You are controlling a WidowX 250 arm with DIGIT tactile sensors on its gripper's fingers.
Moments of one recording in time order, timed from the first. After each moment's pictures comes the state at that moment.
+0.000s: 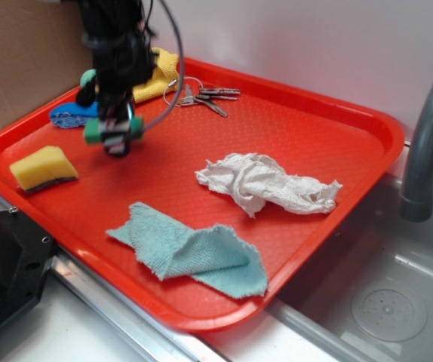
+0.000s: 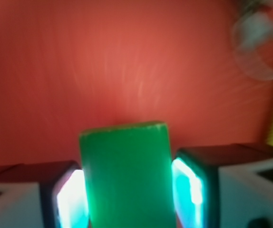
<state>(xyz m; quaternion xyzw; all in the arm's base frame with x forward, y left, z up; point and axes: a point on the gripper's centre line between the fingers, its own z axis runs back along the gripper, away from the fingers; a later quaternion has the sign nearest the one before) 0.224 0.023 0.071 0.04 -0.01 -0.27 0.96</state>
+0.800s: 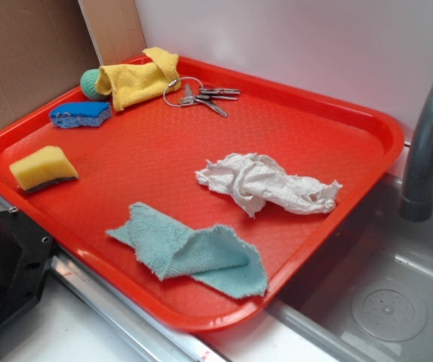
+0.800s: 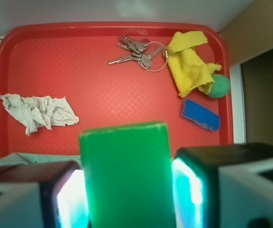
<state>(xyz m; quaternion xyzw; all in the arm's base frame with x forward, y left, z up) 0.189 0.009 0.226 0.01 -0.05 0.03 1.00</state>
